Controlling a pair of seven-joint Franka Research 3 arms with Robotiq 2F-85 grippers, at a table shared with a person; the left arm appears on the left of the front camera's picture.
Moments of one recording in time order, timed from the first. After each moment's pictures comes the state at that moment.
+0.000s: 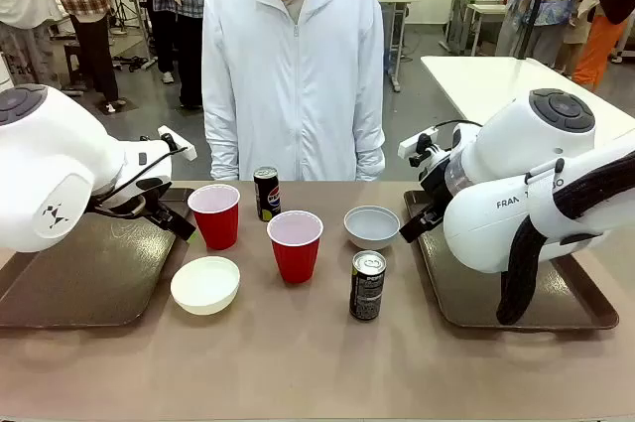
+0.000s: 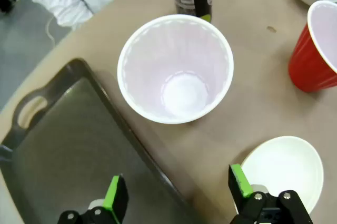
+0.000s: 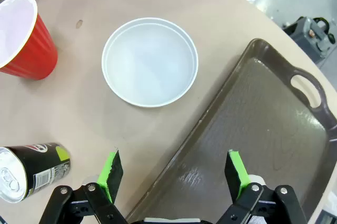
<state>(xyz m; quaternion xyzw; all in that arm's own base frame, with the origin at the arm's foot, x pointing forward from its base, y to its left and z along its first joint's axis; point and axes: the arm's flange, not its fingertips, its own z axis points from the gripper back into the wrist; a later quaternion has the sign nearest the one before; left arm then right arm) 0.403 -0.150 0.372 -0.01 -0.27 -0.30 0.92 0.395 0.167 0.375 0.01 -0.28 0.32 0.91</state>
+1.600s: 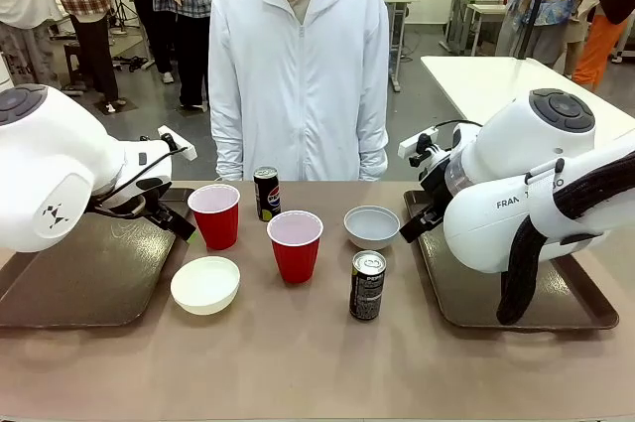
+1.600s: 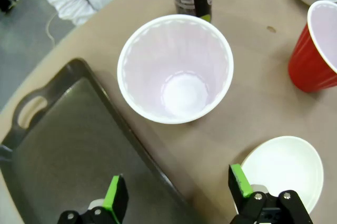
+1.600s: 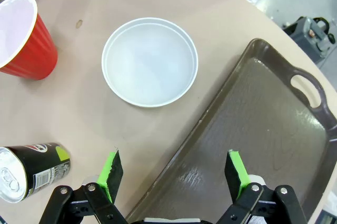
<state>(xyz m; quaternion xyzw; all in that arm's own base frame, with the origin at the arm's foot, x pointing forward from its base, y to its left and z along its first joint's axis) 0.403 -0.150 0.372 -0.01 -0.27 -0.30 0.92 0.395 0.167 0.375 0.01 -0.28 0.32 0.91</state>
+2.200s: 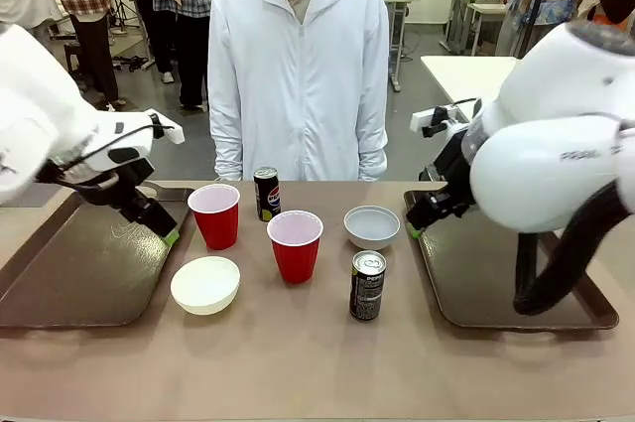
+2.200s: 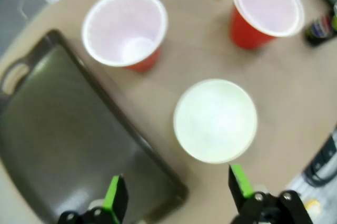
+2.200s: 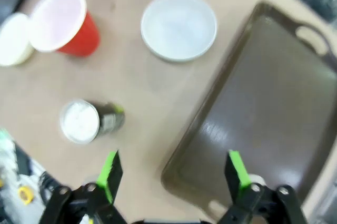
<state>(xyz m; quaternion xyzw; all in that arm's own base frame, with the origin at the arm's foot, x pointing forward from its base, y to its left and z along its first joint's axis) 0.343 -0.150 0.446 -0.05 -0.17 -0.31 0.93 0.337 0.163 0.451 0.05 -0.19 0.25 0.95</state>
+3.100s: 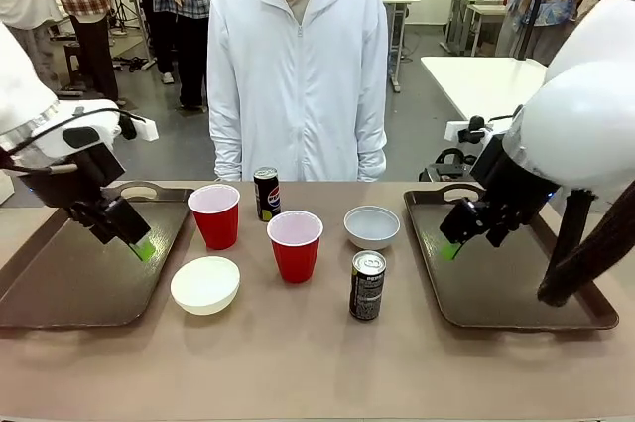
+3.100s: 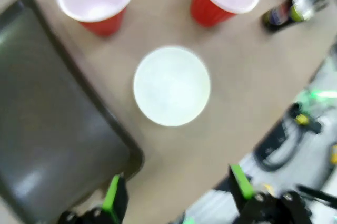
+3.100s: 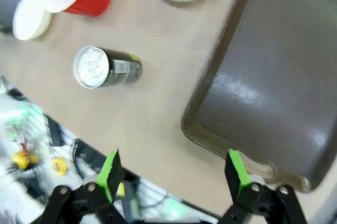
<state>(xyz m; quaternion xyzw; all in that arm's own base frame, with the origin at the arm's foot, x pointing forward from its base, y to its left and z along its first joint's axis) 0.323 -0.117 0.461 -0.16 -0.11 -0.26 0.95 0.322 0.116 0.458 0.13 -0.10 0.20 0.97</state>
